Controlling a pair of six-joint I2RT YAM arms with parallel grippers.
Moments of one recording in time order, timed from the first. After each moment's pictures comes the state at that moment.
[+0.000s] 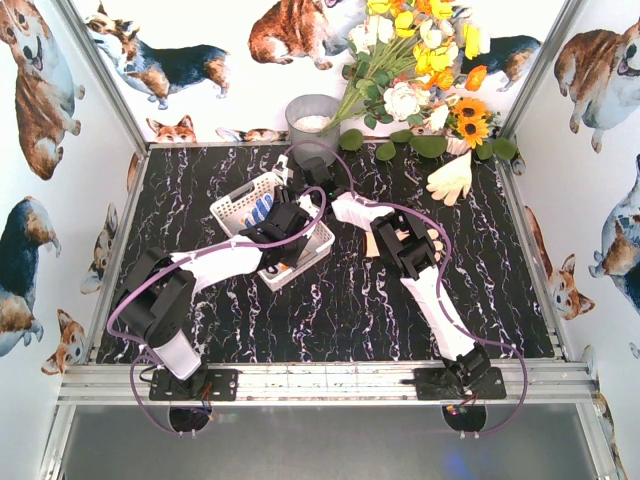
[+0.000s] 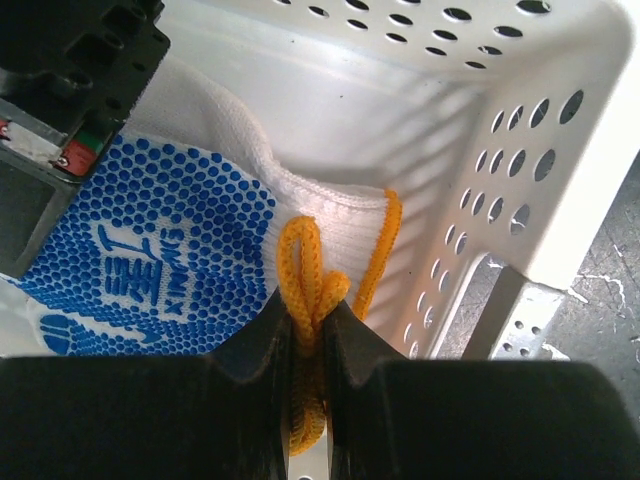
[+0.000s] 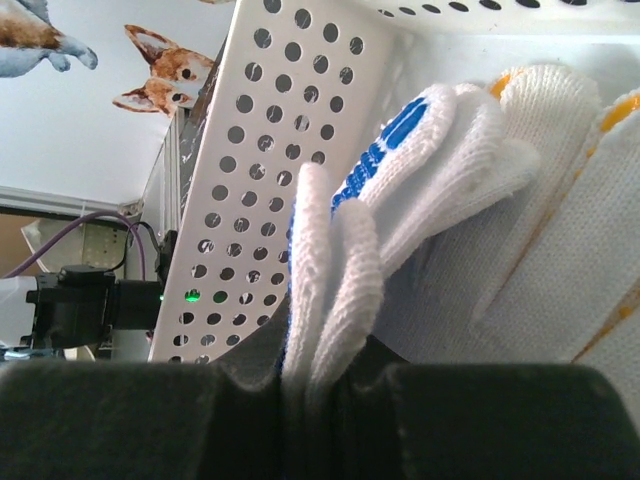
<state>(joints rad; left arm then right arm) -0.67 1.66 0.99 -0.24 -0.15 -0.04 0.58 2.56 2.01 0.07 -1.02 0.55</state>
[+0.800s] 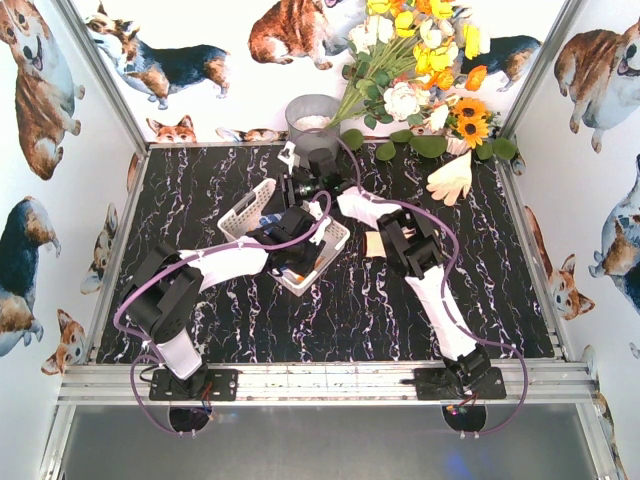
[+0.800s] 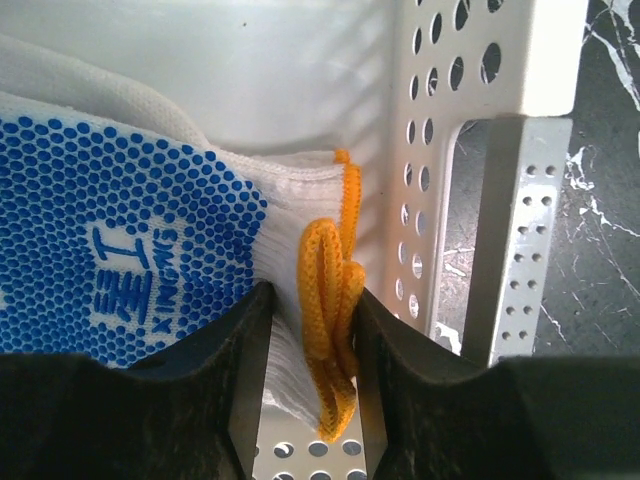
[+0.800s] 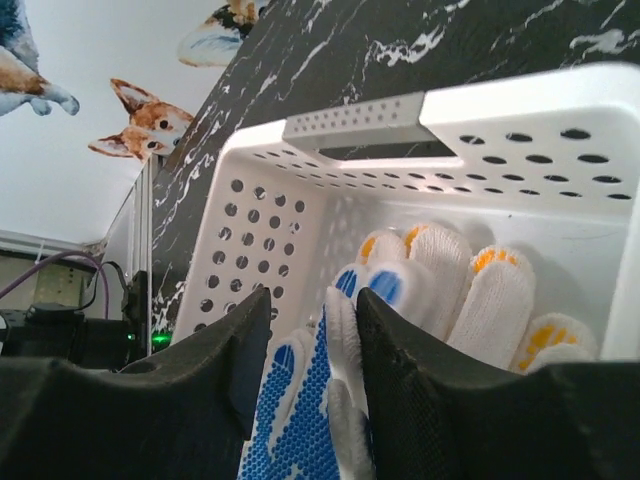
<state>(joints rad) -0.69 1.70 1.00 -0.22 0.03 -0.09 0.55 2.52 1.99 0.15 -0.94 0.53</state>
